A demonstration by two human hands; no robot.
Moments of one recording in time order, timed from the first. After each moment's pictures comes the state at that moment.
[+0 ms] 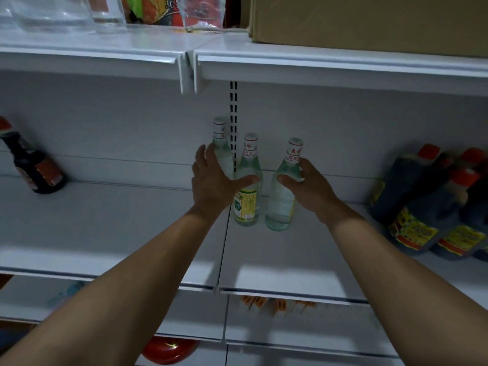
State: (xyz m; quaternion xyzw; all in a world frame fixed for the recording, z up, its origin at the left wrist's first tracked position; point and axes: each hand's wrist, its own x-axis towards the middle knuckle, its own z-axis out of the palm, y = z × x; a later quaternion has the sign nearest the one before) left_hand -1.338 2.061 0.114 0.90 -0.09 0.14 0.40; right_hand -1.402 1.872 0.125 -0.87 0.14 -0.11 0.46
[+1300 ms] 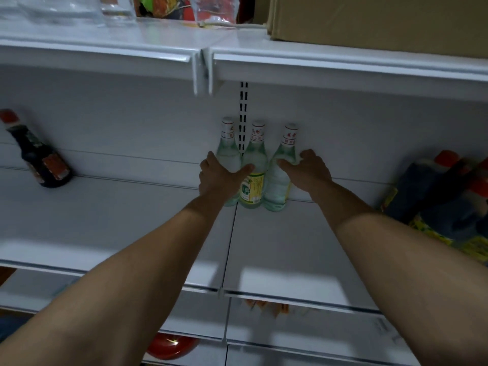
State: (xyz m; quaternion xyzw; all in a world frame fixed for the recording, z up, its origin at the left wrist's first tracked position) left_hand -1.317 2.058 0.120 0.88 0.03 0.00 0.48; right_hand -1.349 1.878 0.140 -0.92 0.22 -0.06 0.33
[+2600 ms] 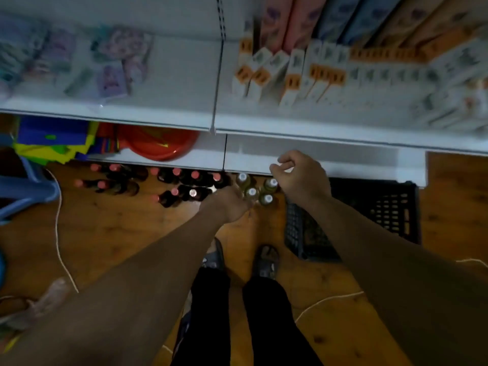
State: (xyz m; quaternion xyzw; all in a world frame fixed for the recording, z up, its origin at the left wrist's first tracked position) left_hand -1.634 2.099 -0.325 0.85 -0.04 -0.49 0.18; right_hand -1.659 1.933 -0.273 -0.89 0.25 0.15 0.36
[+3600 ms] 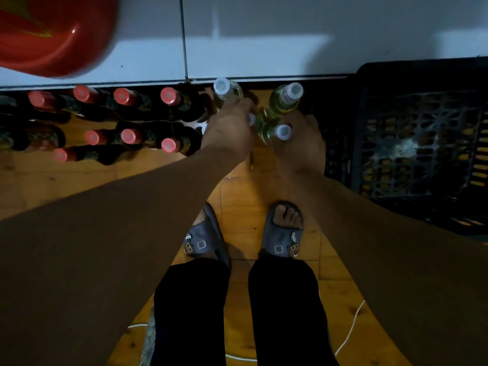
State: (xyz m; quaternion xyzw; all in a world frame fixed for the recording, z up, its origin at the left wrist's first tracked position) left_hand -1.630 2.055 -0.654 0.92 -0.13 -0.31 0.17; right_hand -1.706 1.950 -0.646 -0.84 0.37 0.17 0.37
